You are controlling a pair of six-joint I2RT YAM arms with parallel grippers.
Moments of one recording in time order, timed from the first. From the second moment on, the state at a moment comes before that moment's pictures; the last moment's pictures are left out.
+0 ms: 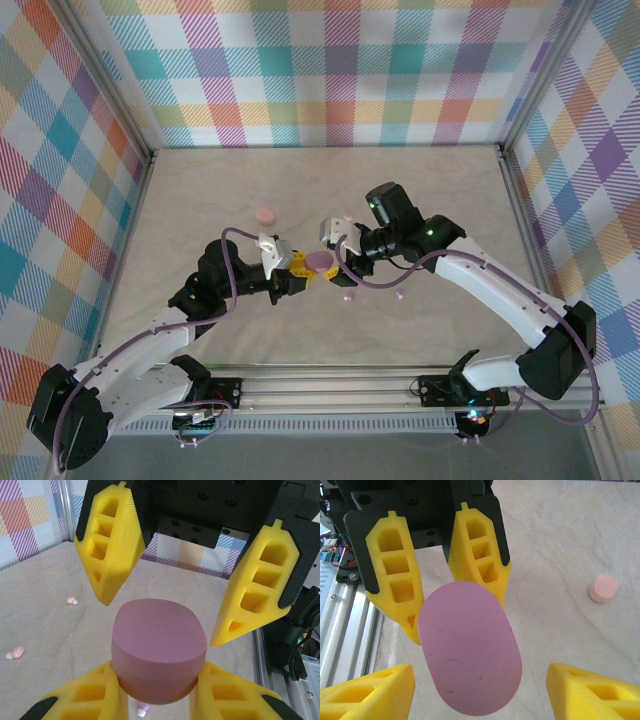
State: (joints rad) left arm -0.60 0.94 0.54 0.20 0.64 0.05; right arm 0.73 1.33 1.24 -0.69 -0.57 -0.63
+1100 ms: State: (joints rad) left arm -0.60 0.94 0.54 0.17 0.59 0.06; right arm 0.71 1.36 1.26 -0.67 -0.48 -0.52
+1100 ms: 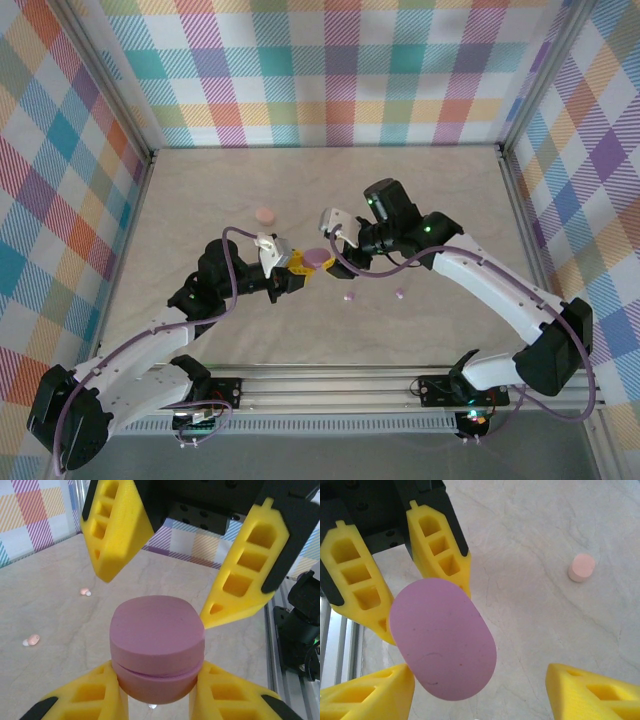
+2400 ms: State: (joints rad) left arm -0.60 0.94 0.54 0.09 0.50 0.02; right arm 0.67 1.25 1.21 -0.61 -0.46 -0.28
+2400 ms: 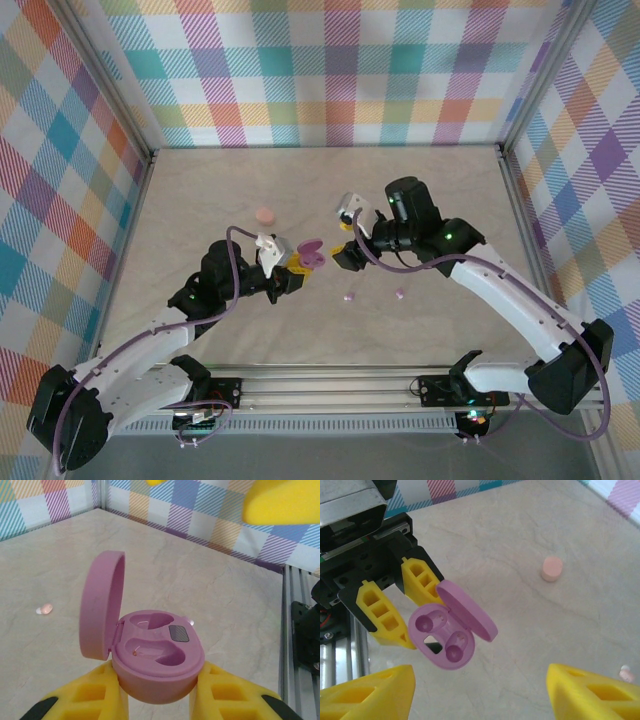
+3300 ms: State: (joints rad) left arm -0.59 0.96 0.54 0.07 0.46 0.02; right arm 0.49 1.47 1.14 -0.96 0.01 0.33
